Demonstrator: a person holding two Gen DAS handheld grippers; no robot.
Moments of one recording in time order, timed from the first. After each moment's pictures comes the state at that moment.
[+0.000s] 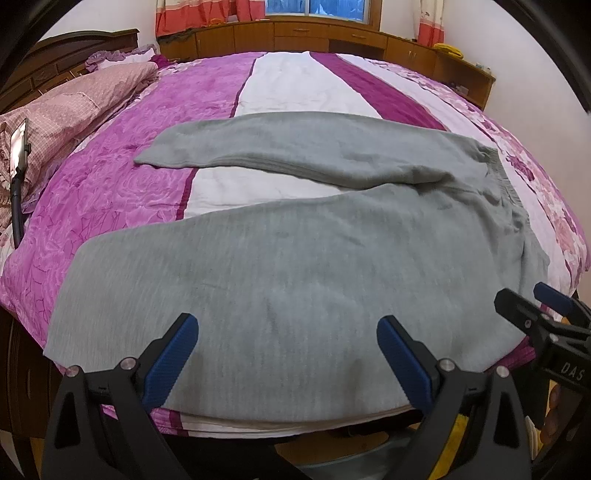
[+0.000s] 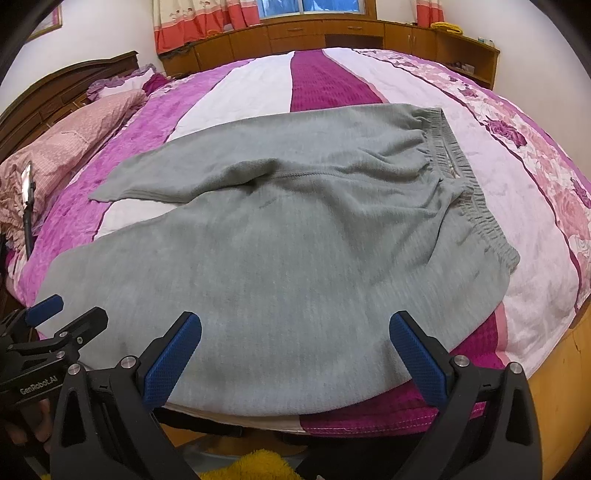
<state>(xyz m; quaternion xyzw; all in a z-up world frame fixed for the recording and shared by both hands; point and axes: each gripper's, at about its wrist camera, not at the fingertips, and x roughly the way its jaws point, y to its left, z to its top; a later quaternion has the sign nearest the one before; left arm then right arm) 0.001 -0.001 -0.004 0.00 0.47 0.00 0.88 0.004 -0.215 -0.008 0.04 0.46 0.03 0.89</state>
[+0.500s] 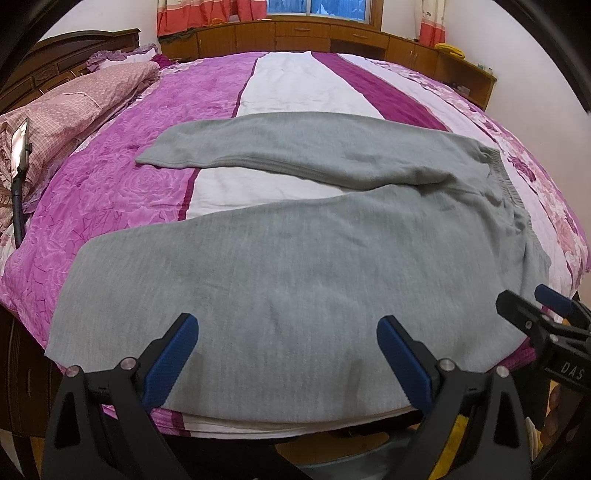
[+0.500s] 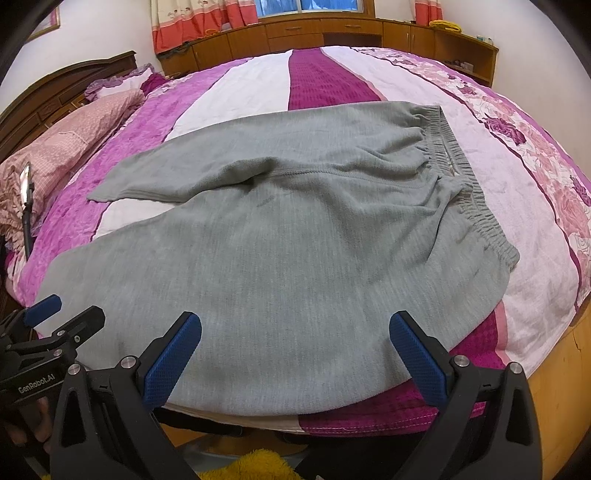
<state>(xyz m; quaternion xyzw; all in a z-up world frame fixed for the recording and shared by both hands) 0.002 0.001 -0.005 0.00 0.47 0.00 0.88 0.004 -0.215 -0.008 0.04 0.46 0.03 0.89</state>
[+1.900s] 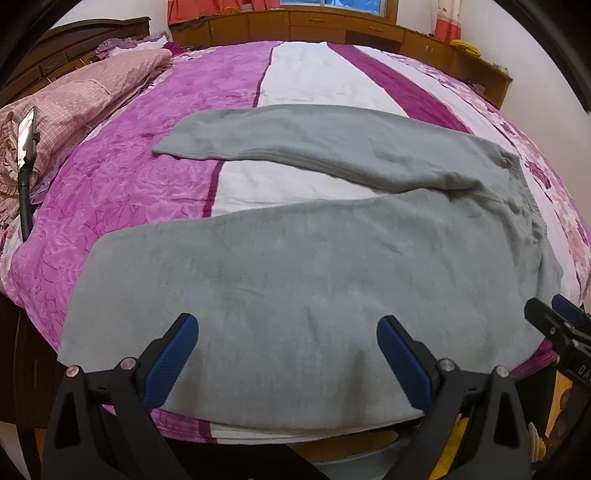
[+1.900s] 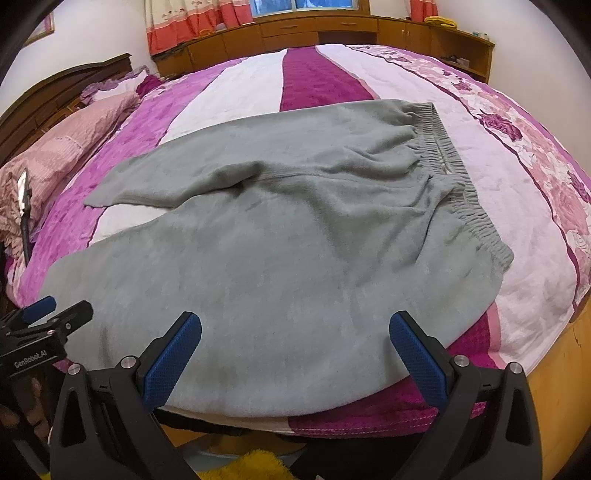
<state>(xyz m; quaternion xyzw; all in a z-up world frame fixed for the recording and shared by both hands) 0.015 0.025 -0.005 -0.01 0.49 0.02 0.87 0.008 -0.226 -0.004 0.05 0.46 0.02 0.88</state>
